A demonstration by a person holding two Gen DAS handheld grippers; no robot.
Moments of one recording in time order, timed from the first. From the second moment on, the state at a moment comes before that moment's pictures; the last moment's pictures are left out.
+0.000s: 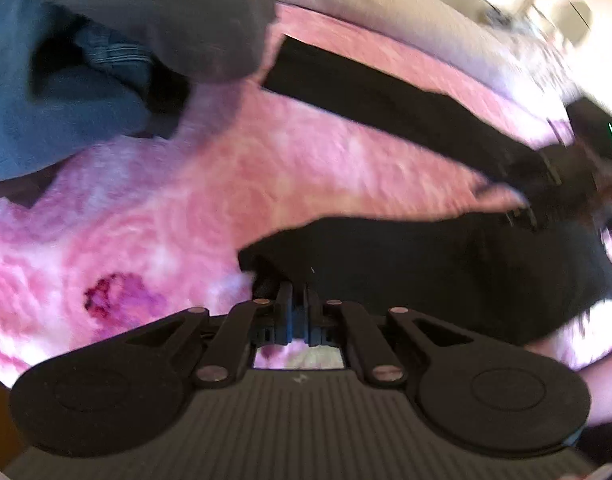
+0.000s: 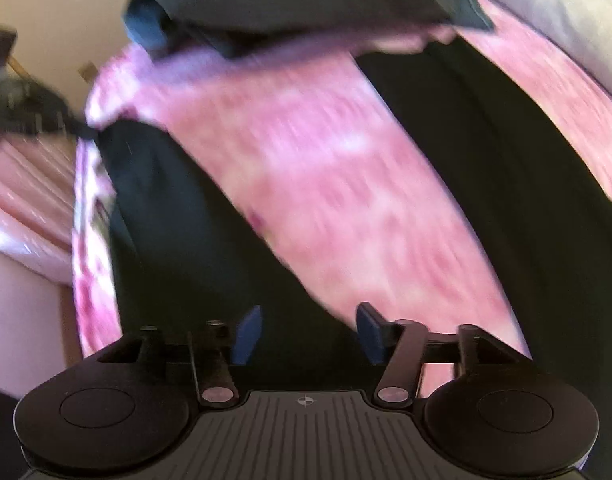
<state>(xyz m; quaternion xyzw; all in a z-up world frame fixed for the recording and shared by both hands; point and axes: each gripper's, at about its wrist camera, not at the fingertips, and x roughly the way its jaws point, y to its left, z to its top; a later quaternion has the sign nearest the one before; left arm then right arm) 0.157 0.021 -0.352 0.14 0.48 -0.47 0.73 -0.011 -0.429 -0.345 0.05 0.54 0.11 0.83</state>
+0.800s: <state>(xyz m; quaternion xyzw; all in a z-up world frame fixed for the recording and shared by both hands) 0.169 0.030 -0.355 0.08 0.45 -0.43 0.78 0.088 -0.353 -0.321 -0.11 0.42 0.18 0.88</state>
